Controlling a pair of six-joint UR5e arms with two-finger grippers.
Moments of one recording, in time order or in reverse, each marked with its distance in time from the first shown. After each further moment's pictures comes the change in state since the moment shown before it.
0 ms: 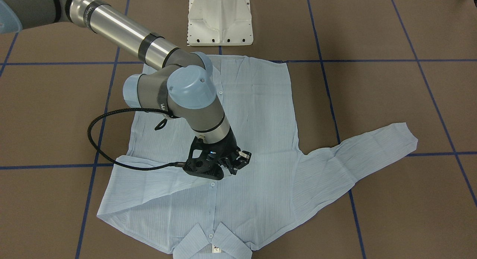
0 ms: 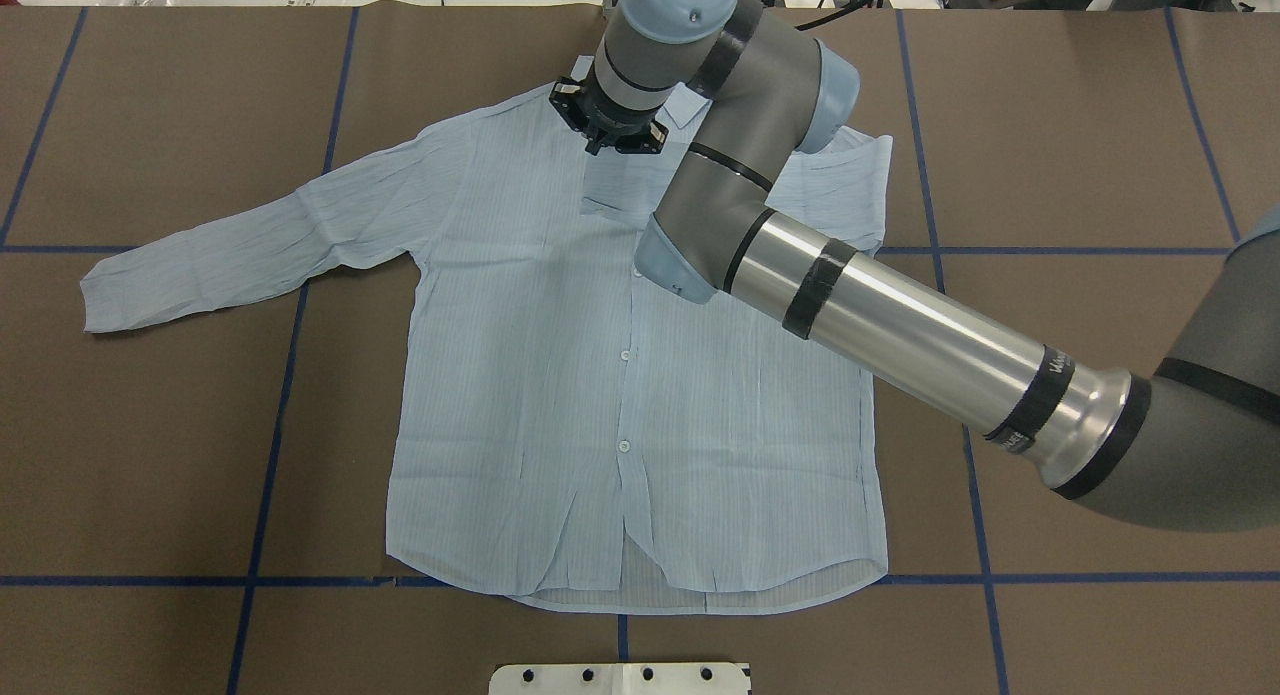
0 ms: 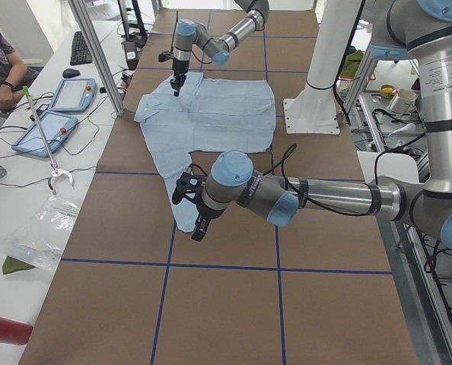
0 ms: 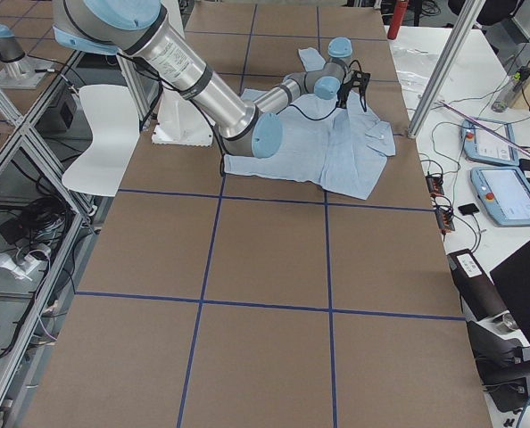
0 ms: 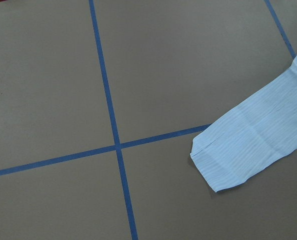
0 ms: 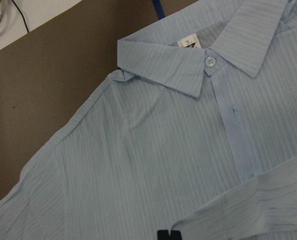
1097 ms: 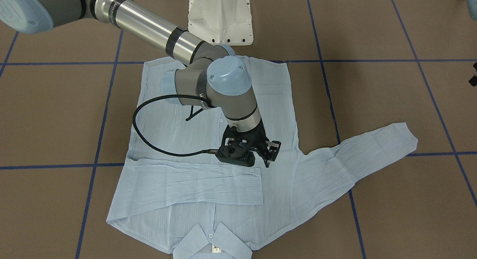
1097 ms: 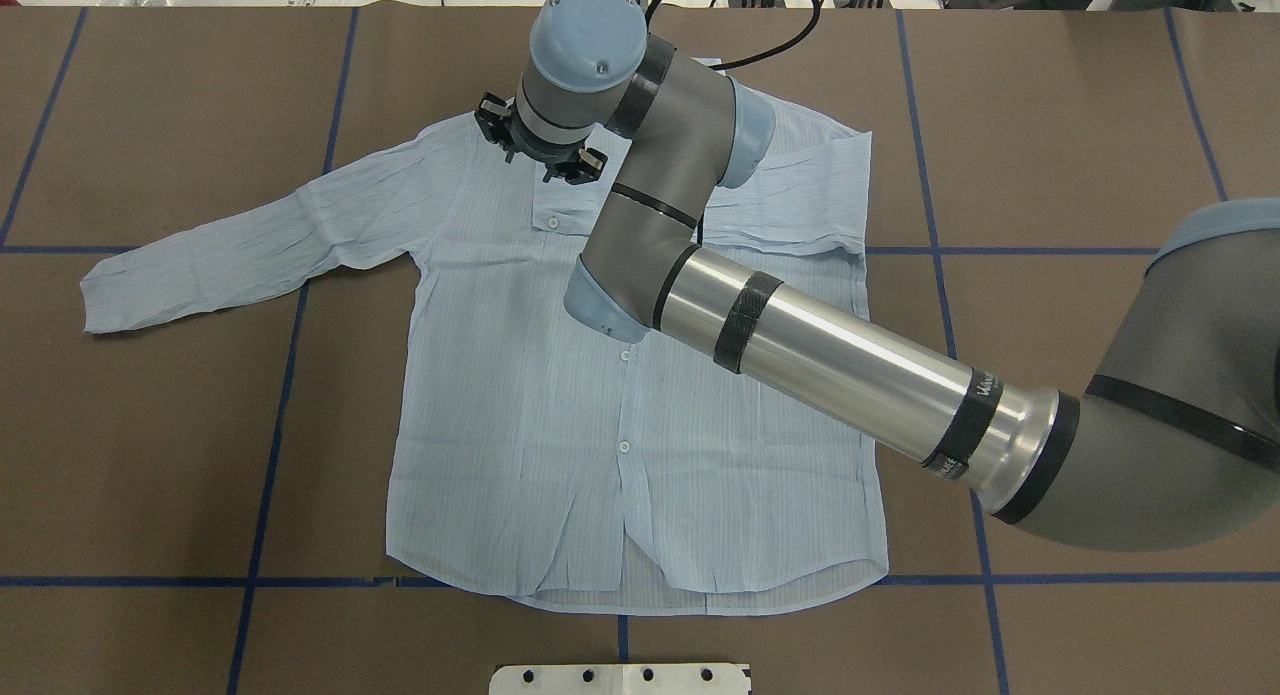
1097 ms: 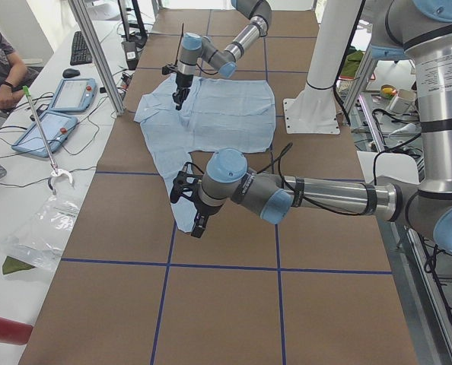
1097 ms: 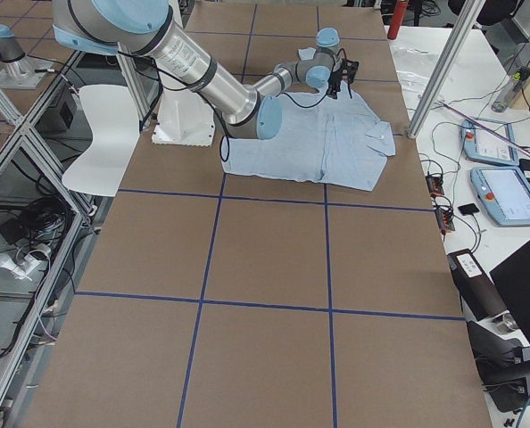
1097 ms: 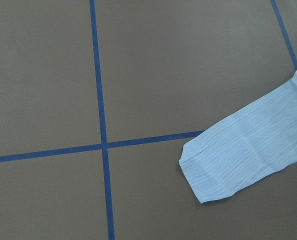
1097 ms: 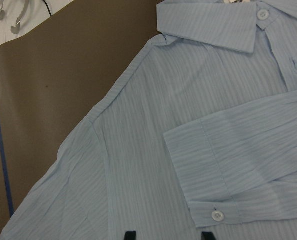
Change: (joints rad) left arm 0.109 -0.104 0.088 -0.014 0.009 -0.228; right arm -0.063 0.080 -0.081 0.052 -0.075 0.090
